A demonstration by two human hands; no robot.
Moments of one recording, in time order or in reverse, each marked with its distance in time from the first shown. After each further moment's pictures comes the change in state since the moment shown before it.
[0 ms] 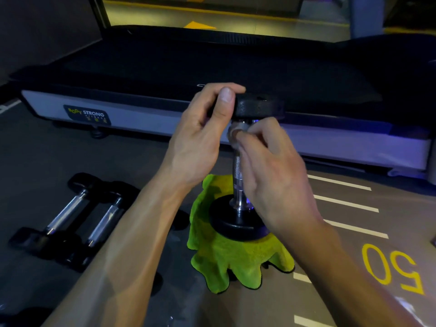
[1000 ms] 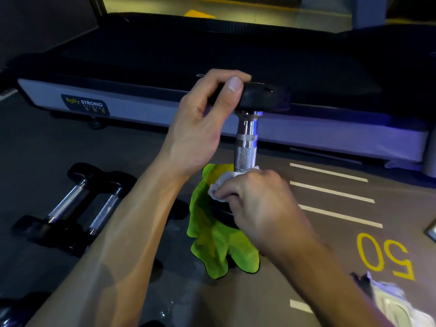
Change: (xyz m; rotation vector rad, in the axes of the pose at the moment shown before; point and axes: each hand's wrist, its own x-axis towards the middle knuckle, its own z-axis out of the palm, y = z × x) left_hand -0.002 0.002 0.000 -0.001 -0.011 0.071; right_hand -0.025 -0.031 -0.004 -0.045 -0.418 0.146
